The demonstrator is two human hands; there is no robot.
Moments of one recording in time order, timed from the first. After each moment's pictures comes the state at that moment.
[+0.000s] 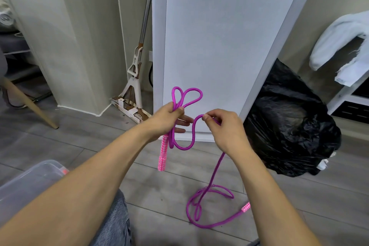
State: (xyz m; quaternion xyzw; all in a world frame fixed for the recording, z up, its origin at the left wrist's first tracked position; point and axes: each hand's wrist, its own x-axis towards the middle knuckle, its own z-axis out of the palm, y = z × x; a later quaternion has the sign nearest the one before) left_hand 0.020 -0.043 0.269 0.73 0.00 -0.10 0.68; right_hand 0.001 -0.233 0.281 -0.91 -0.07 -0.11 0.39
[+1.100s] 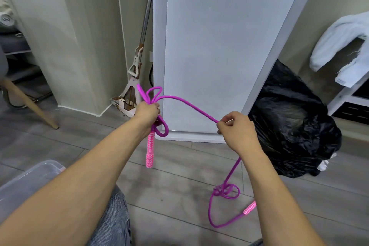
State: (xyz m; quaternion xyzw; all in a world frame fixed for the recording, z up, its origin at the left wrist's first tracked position) left_hand 0.052 -0.011 0.249 0.65 0.24 0.05 0.72; right_hand 0.009 -0.255 0.278 -0.92 0.05 -0.07 0.39
